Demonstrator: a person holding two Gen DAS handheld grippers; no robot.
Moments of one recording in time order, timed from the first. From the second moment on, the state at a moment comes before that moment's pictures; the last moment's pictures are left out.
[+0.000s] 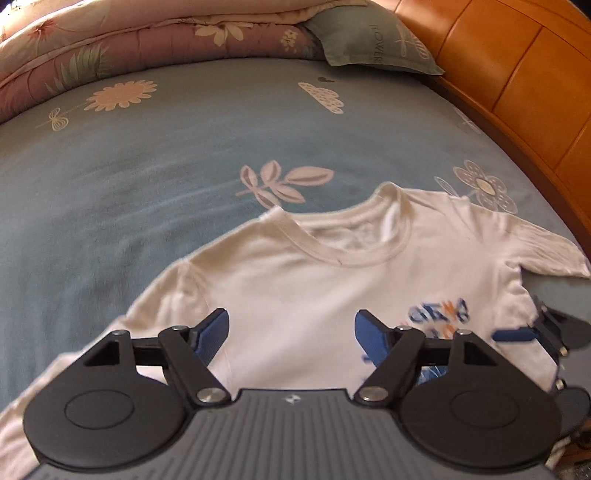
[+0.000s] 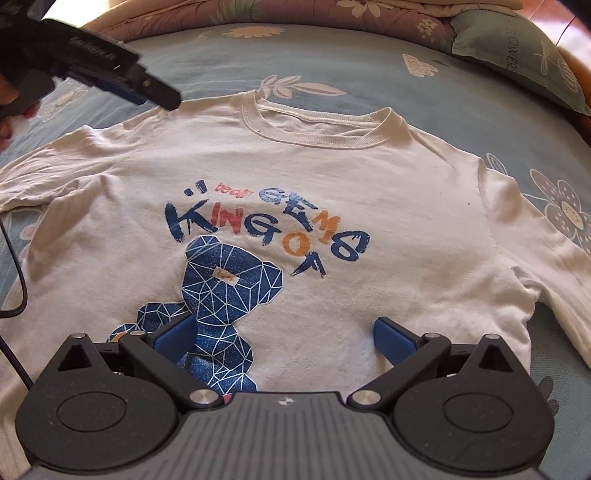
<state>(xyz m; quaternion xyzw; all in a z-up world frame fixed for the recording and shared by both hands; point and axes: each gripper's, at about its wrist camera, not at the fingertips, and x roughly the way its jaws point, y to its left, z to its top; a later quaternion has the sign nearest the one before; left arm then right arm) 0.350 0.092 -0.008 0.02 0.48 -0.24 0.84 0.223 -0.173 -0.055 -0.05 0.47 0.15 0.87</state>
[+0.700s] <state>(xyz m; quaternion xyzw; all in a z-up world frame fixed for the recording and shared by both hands) 0.276 0.141 -0.046 -0.15 0.46 -0.26 0.84 0.117 -0.095 -0.034 -0.12 0.48 0.05 0.87</state>
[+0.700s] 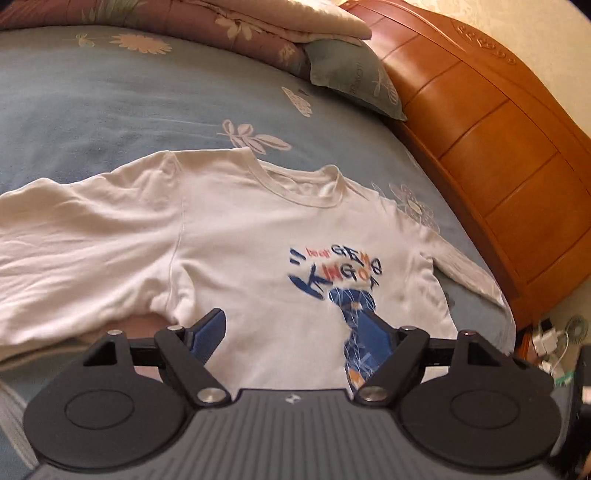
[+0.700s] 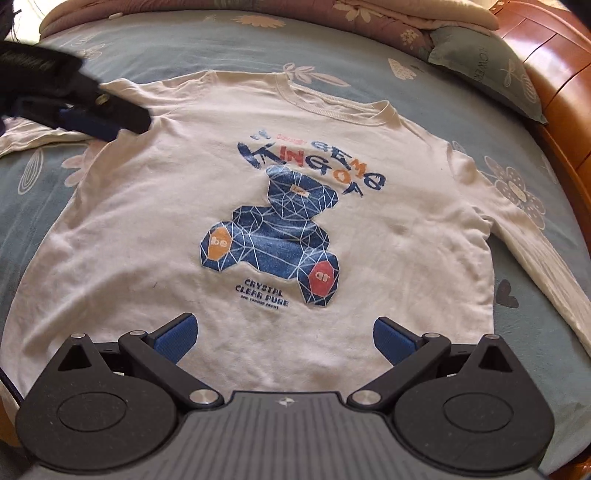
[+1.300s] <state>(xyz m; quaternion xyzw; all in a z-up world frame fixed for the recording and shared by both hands) 0.182 0.102 -0.069 -0.06 0.48 -0.27 0.83 0.136 -0.153 -0.069 -0.09 0.49 0.10 0.86</state>
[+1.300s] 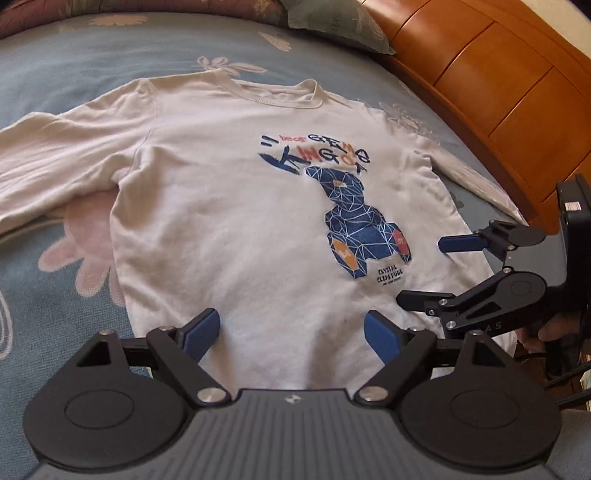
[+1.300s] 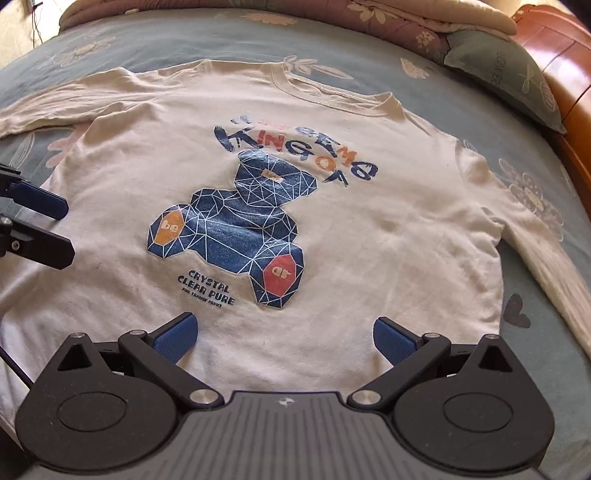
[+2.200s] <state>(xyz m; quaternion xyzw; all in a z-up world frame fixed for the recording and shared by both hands) 0.164 0.067 -0.076 -0.01 0.45 -0.20 0.87 0.136 -0.160 -0.074 -0.03 0.49 0.08 0.87</state>
